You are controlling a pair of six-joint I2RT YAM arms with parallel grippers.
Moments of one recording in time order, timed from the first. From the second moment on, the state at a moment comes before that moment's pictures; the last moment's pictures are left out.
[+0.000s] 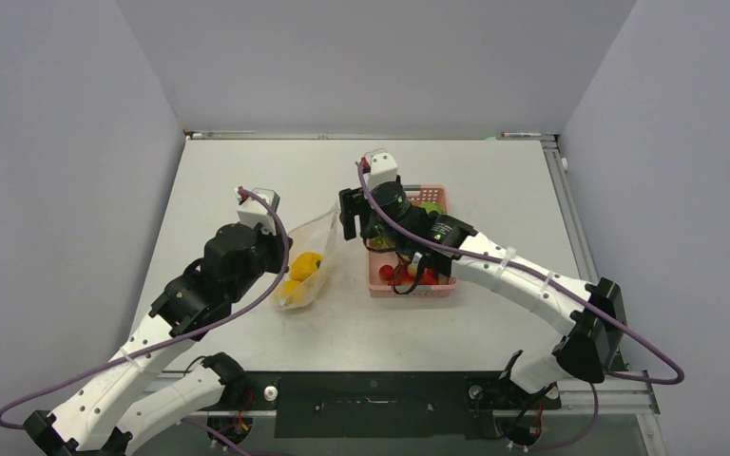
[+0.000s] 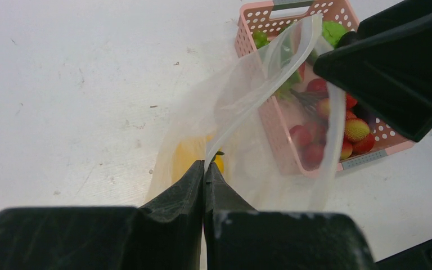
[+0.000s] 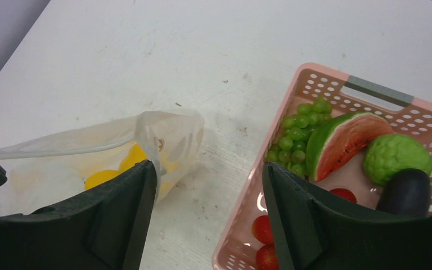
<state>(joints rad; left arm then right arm) -0.68 0.78 0.91 -0.54 -0.30 -0.33 0.95 1.49 1.34 -0.33 0.34 0.33</state>
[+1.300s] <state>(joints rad) -0.68 0.74 0.91 -0.56 -0.42 -0.32 0.62 1.65 1.36 -0.44 0.40 0.27</state>
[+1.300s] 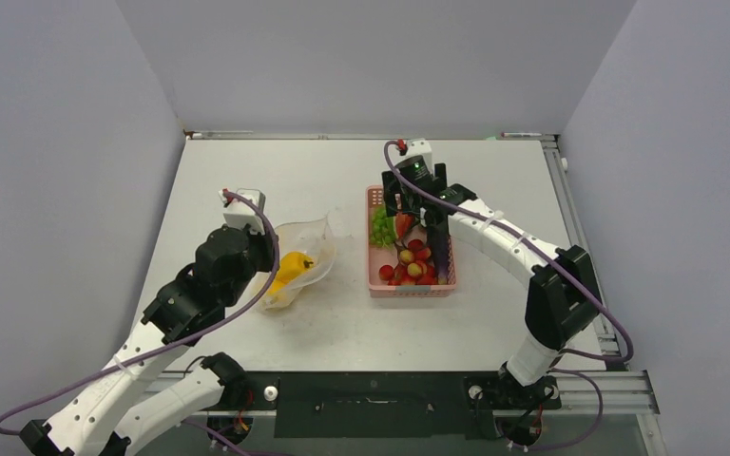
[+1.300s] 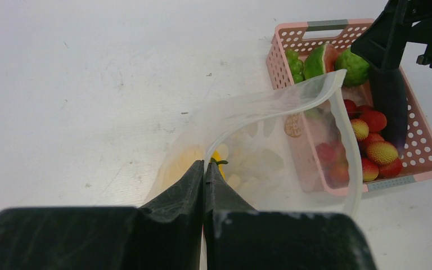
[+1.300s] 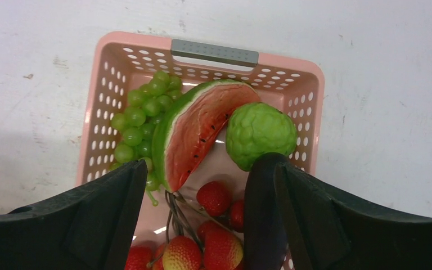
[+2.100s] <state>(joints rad) -0.67 0.79 0.92 -0.58 -0.40 -0.32 0.54 1.92 1.46 -0.49 0.44 0.20</state>
